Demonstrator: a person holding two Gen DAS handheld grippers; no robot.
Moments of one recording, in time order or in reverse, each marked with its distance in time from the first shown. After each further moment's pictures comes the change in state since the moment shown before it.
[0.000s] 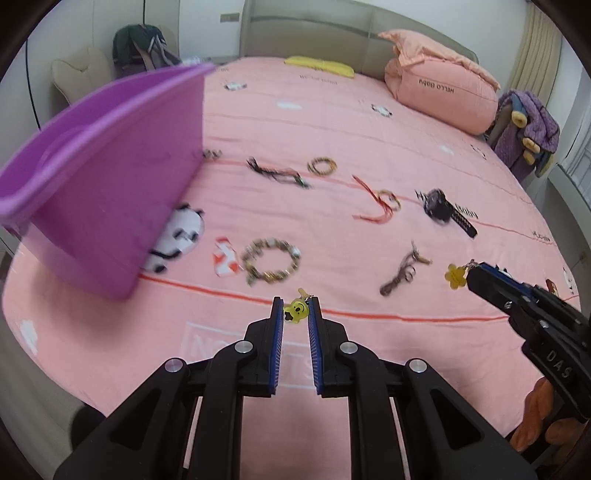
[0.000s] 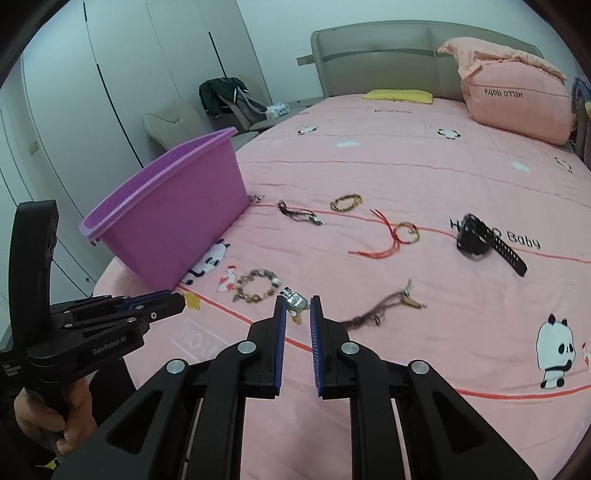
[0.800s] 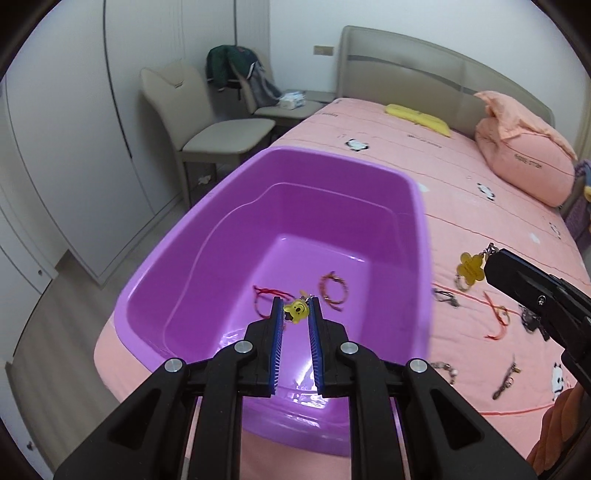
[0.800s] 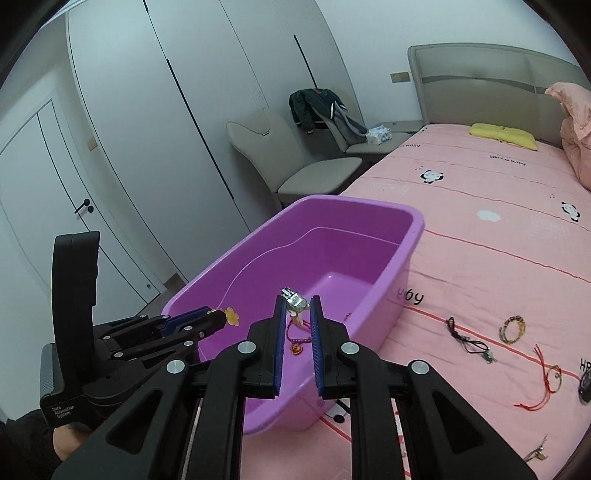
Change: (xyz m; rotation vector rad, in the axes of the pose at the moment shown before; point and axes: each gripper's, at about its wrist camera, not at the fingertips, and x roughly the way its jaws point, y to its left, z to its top) left arm -0.048 0.211 0.126 -0.167 -0.088 0.252; right arm 0.106 0.205 0.174 -0.119 -0.004 0.270
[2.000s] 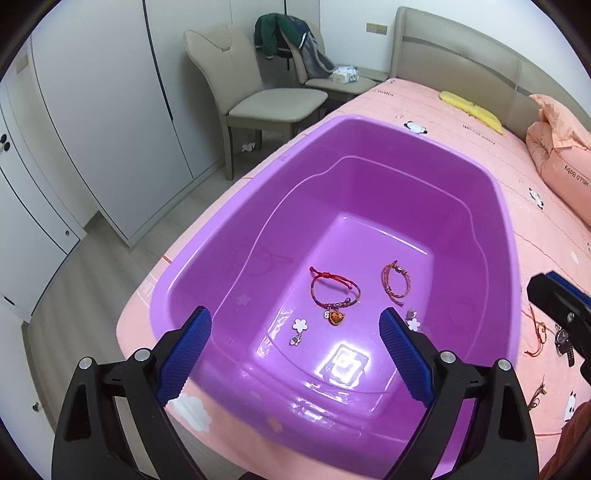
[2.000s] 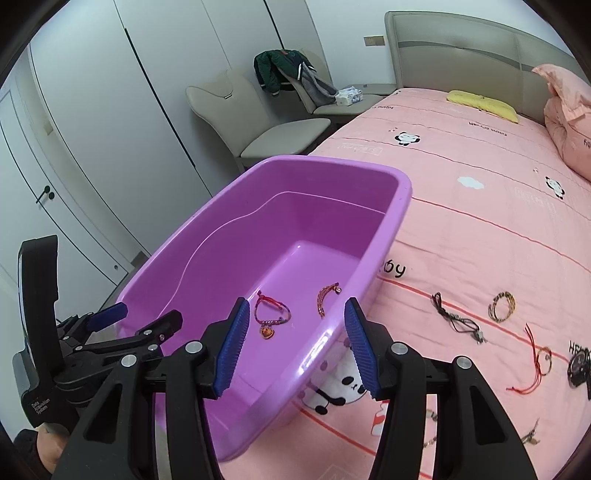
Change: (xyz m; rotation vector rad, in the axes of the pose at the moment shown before) left arm 0.031 0.045 0.002 -0.100 0.088 0.133; right arm 0.045 -0.010 0.005 0.059 0.140 -0.146
